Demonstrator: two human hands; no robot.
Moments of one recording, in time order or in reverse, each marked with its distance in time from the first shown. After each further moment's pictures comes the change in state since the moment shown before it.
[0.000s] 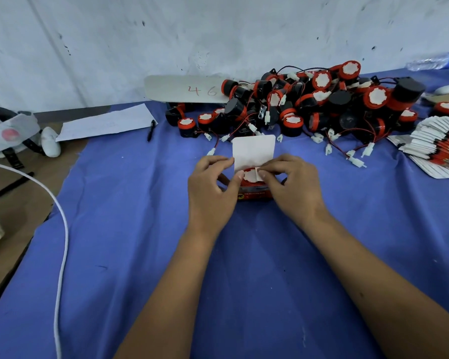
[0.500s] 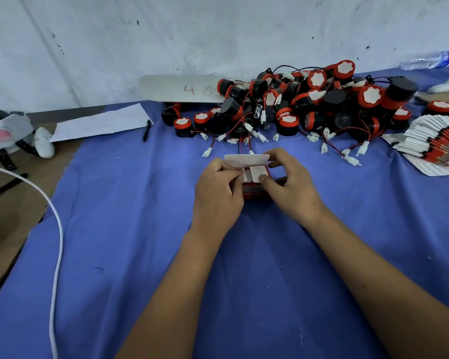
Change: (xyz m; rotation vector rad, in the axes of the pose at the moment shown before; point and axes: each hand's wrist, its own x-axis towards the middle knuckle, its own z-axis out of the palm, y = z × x) left_hand -0.002 0.007 0.010 0.152 -0.107 0.076; right_hand -0.002 0.007 -0.004 0.297 -0.132 0.070
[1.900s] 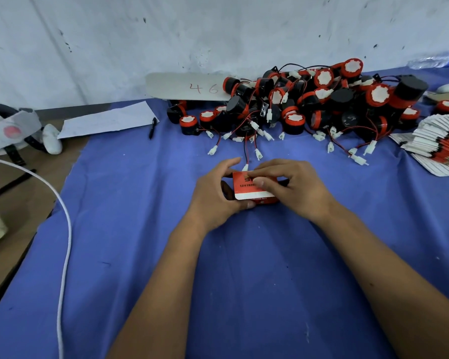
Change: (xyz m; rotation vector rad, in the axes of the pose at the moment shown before) left_hand -0.001 -0.025 -0.020 -0.337 -0.332 -0.215; right_hand 0.006 0.006 -0.008 -0.130 -0.181 -0.203
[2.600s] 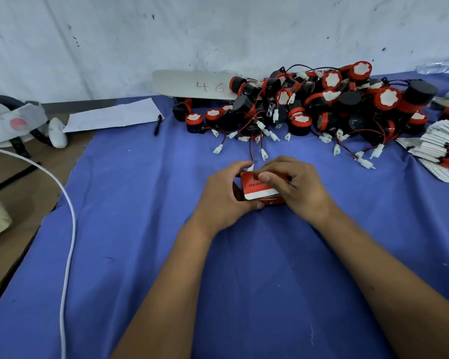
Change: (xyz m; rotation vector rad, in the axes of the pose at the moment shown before) left_hand -0.001 0.005 0.004 0.066 0.007 0.056; right_hand 0.004 -0.006 0.008 0.042 0.046 0.043
